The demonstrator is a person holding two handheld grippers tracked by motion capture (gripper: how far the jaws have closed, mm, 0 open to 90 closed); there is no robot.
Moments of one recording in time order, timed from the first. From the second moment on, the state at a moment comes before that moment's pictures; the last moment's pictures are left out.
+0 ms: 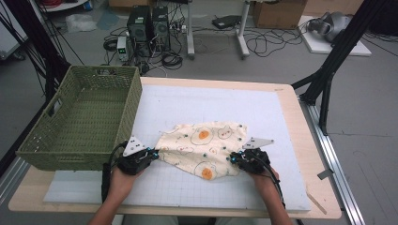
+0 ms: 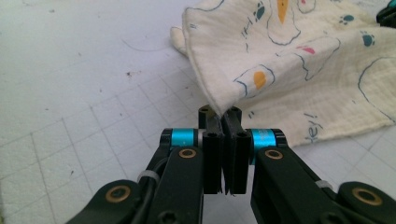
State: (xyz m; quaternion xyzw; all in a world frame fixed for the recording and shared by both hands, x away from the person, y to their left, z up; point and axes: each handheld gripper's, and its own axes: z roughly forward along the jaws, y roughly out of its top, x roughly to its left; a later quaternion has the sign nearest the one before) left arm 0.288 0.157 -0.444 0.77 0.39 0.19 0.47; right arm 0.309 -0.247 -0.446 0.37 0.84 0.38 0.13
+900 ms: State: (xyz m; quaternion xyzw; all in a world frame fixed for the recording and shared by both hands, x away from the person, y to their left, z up) left arm 0.292 0.161 -0.448 0.75 0.41 0.22 0.48; right arm 0.360 -0.221 -0.424 0.39 0.80 0.38 0.24
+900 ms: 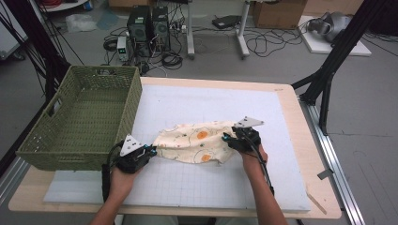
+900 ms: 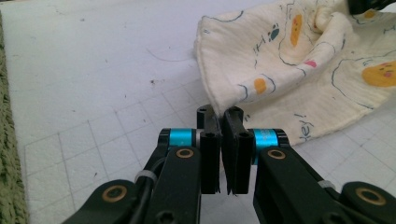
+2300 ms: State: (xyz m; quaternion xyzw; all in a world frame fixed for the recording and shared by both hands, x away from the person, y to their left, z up) left arm 0.279 0.153 -0.445 0.76 0.39 0.17 0.49; right arm 0.251 -0.278 -0.439 0.33 0.86 0.37 0.14
